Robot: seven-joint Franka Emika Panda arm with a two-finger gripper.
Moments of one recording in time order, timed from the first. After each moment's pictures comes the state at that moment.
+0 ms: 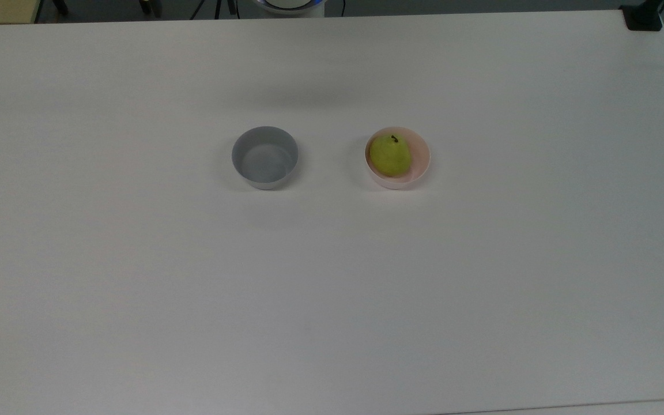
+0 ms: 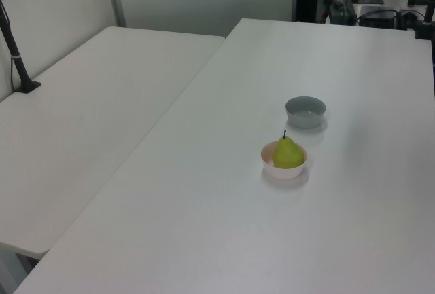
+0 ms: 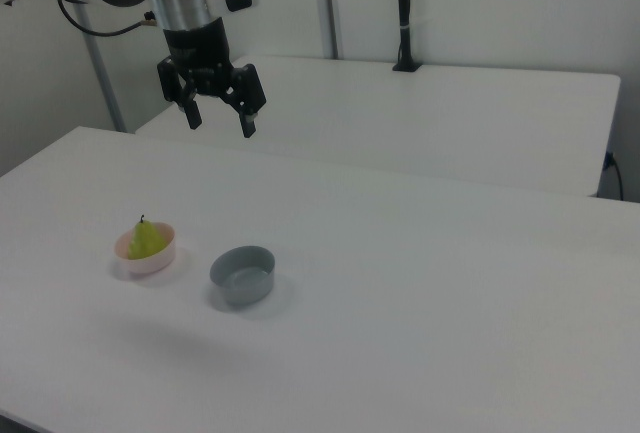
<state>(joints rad) 0.00 -0.02 -0.12 -1.59 0.02 1.65 -0.20</state>
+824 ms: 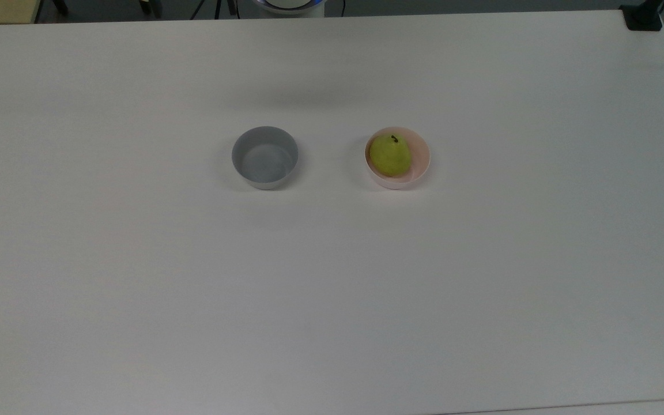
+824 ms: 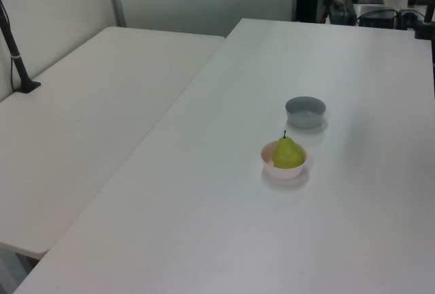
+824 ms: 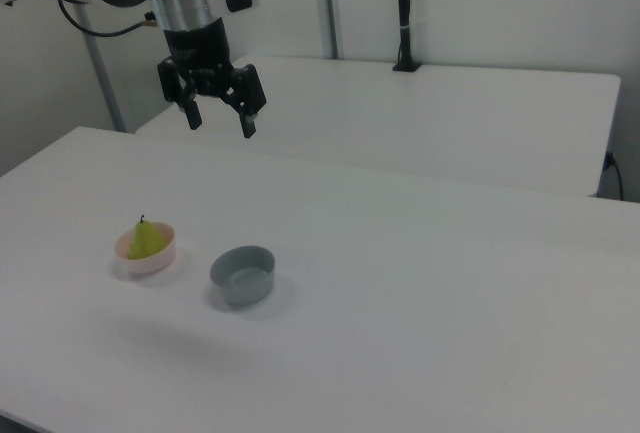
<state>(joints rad) 0.00 -0.02 -0.12 -1.59 0.02 1.65 -0.20</state>
